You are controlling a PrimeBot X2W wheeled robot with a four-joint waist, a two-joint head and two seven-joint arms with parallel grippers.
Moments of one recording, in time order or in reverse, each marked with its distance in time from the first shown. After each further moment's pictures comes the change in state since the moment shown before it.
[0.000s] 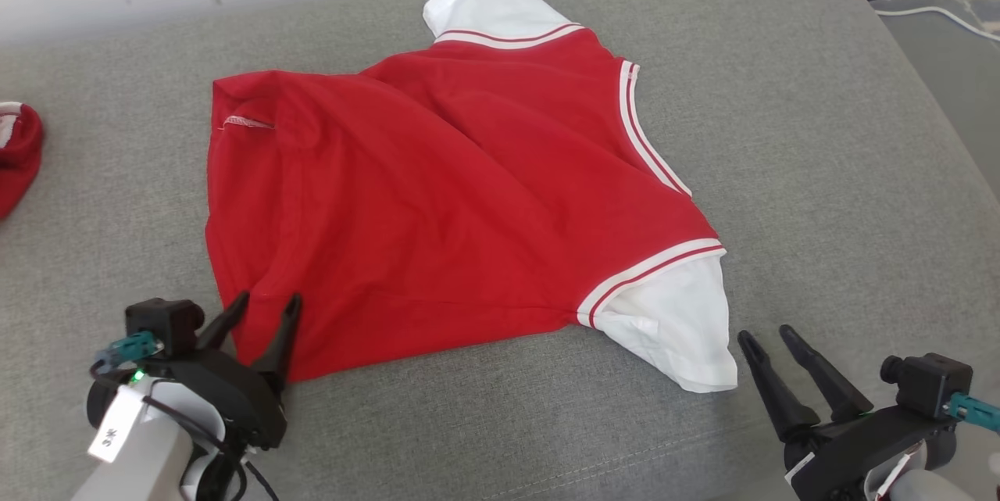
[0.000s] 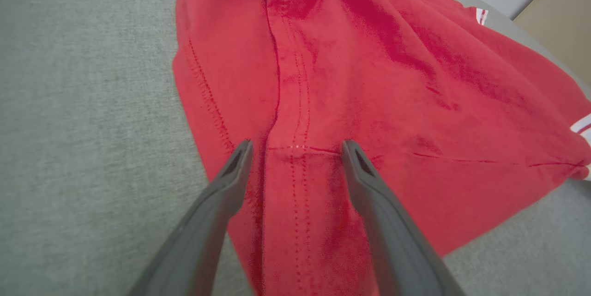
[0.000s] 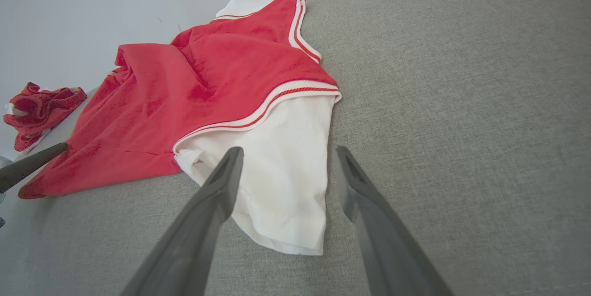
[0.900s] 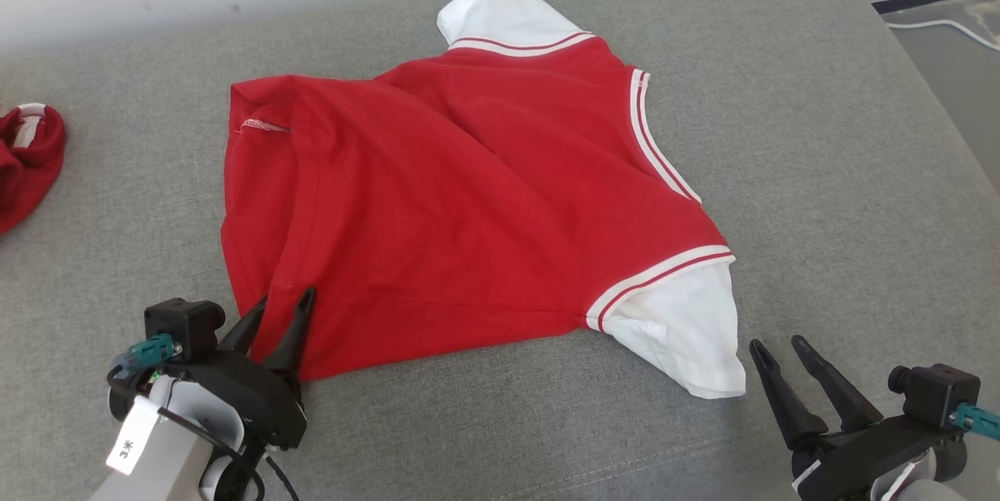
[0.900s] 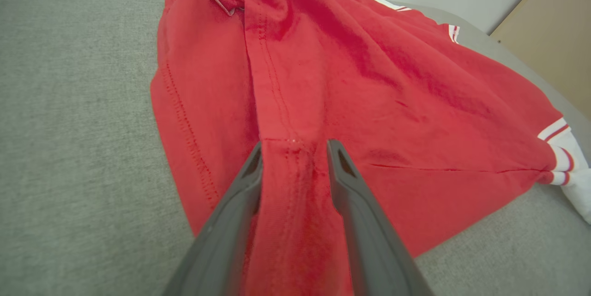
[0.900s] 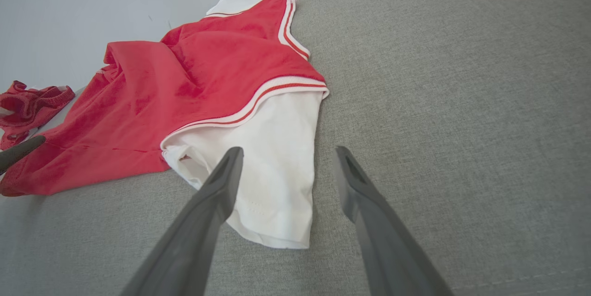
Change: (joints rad) left arm -0.006 -0.020 -0.033 -0.010 -0.005 -0.009 -0.049; right arm 0.025 0.010 -0.037 0.029 -0.026 0.000 0.000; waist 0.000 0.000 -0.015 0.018
